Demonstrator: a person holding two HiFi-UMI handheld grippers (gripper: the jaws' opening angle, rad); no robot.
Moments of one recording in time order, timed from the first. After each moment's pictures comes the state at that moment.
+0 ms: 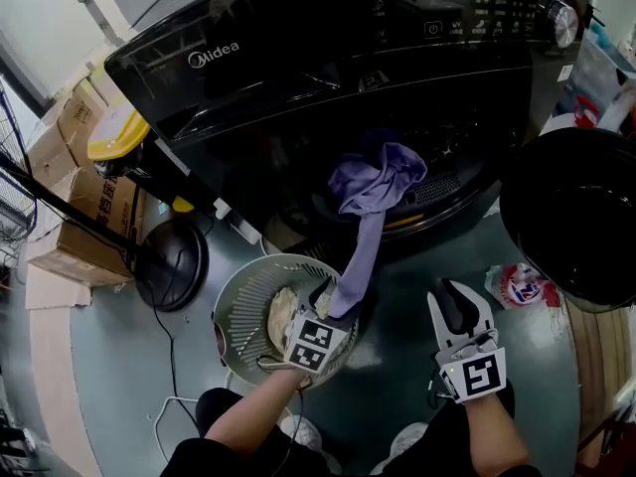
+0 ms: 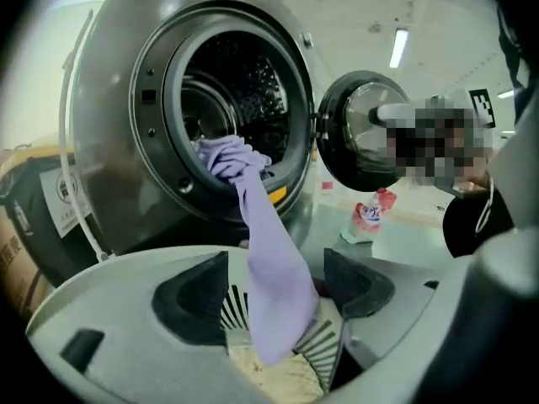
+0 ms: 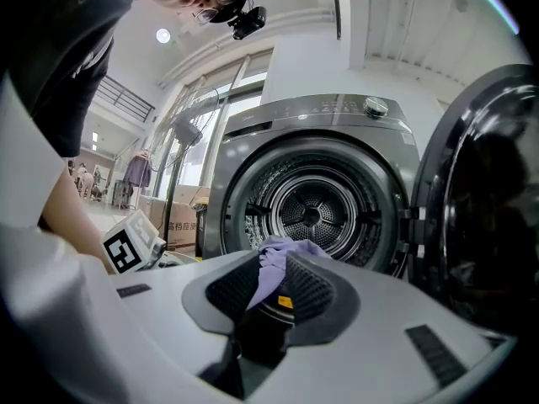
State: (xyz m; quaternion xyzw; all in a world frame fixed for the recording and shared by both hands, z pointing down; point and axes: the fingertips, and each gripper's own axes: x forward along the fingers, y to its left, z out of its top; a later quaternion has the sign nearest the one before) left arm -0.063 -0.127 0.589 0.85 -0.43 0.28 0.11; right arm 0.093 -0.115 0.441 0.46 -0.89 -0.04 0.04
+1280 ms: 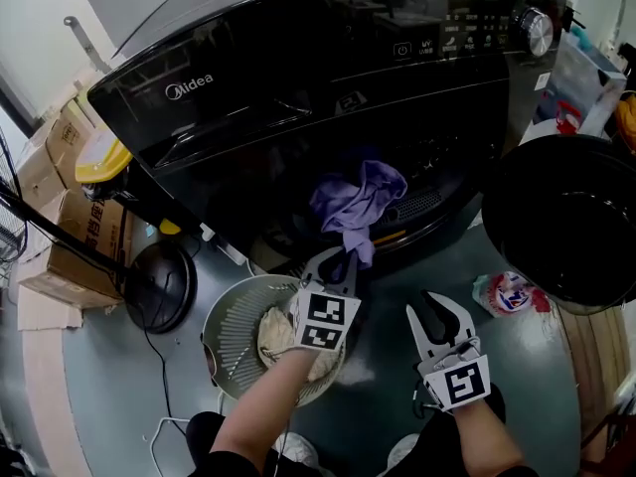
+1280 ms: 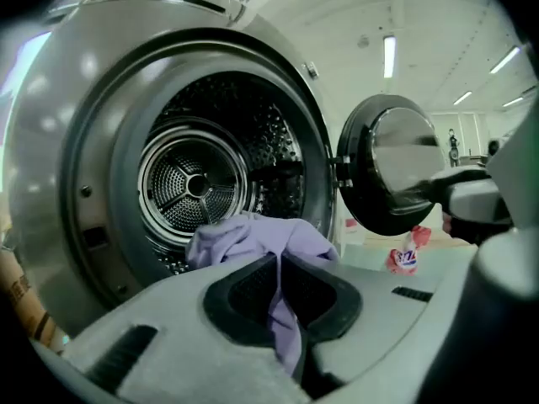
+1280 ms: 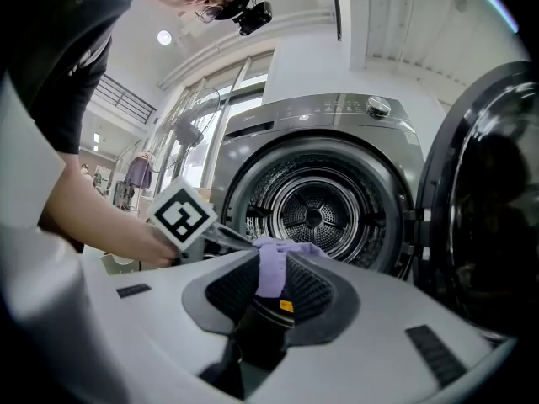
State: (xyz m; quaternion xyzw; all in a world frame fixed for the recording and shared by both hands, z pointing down) left arm -0.022 -0.227 0.483 0.85 -0.49 0.20 0.01; right arm 0.084 -0.120 0.441 0.45 -0.89 -0.04 0.04
